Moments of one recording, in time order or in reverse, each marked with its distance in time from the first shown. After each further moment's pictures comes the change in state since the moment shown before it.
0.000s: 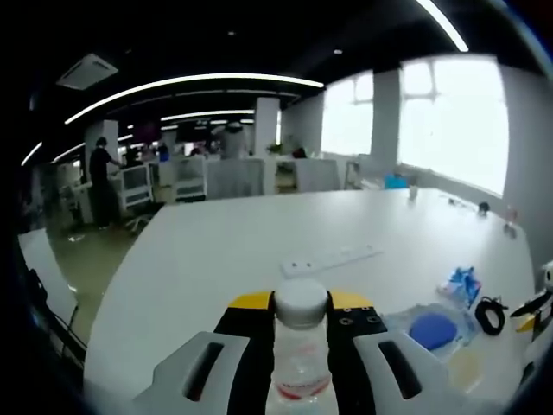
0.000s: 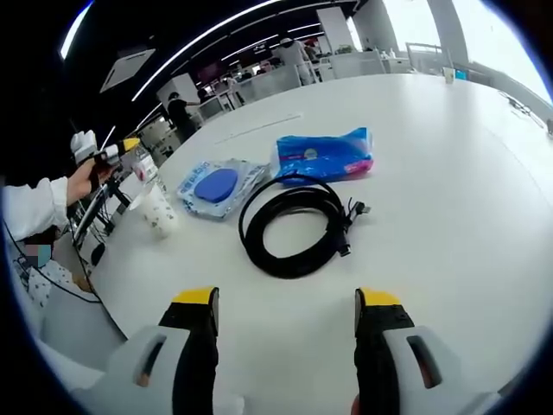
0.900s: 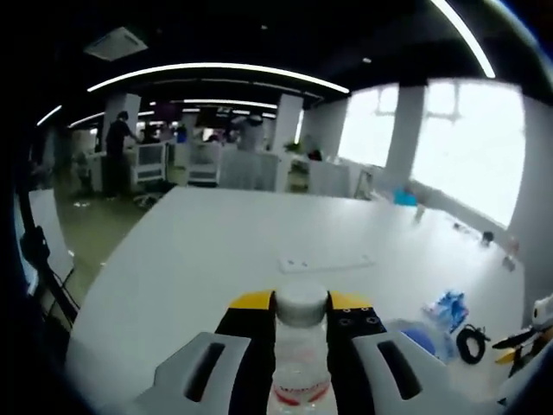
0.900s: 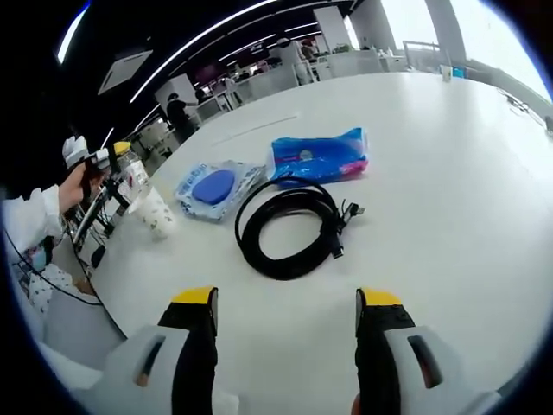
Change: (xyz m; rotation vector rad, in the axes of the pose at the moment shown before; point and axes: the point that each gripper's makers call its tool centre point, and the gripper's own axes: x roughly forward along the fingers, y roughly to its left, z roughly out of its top) left arm -0.015 -0.003 0.008 -0.136 -0.006 0.041; right arm -0.001 -0.004 0.002 0.008 0.010 0.000
